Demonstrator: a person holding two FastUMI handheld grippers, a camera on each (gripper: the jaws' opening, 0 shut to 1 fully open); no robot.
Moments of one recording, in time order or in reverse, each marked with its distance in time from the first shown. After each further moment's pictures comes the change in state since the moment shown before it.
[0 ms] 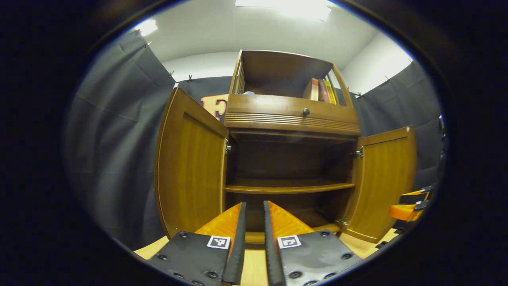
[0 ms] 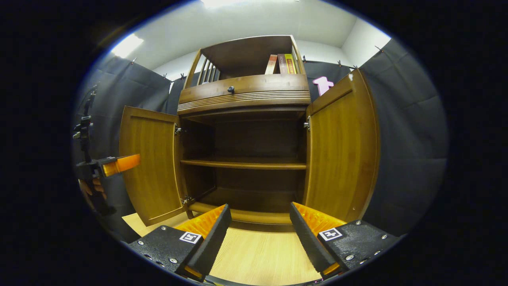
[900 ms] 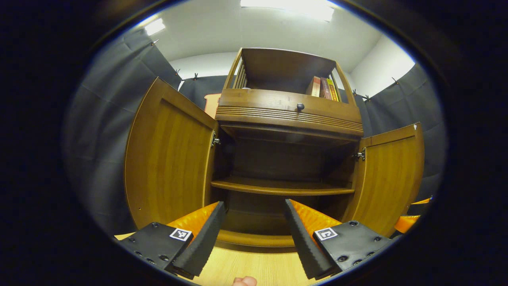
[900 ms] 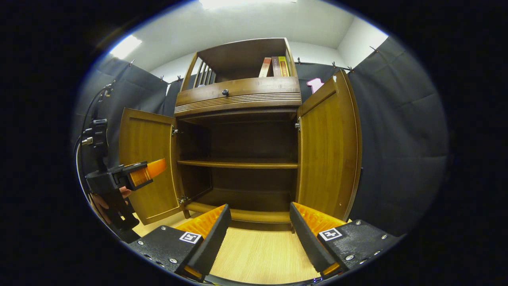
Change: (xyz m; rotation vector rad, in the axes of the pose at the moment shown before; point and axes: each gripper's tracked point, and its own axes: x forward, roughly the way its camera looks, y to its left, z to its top) left arm 0.010 -0.050 -0.012 -0.057 -0.027 0.021; right arm -0.014 -0.012 -0.004 0.017 -0.011 -0.017
